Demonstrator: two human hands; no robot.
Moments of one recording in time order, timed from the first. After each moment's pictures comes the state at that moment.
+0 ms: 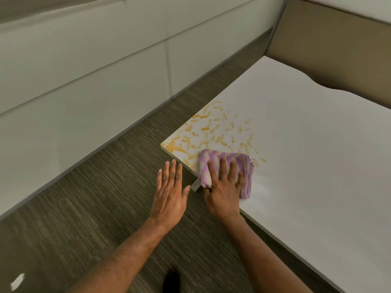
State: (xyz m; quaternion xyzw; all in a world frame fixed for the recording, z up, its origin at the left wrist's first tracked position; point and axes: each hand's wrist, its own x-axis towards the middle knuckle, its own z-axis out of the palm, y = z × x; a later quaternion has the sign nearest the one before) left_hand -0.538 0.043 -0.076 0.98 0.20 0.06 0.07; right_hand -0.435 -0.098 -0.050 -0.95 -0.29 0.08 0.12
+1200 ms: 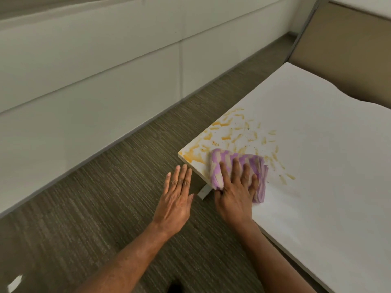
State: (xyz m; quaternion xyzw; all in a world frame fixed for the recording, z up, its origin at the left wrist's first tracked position) left_hand -0.532 0.100 -0.111 0.98 0.15 0.08 0.07; right_hand -0.419 -0.048 -0.053 -0.95 -0.29 0.05 0.11
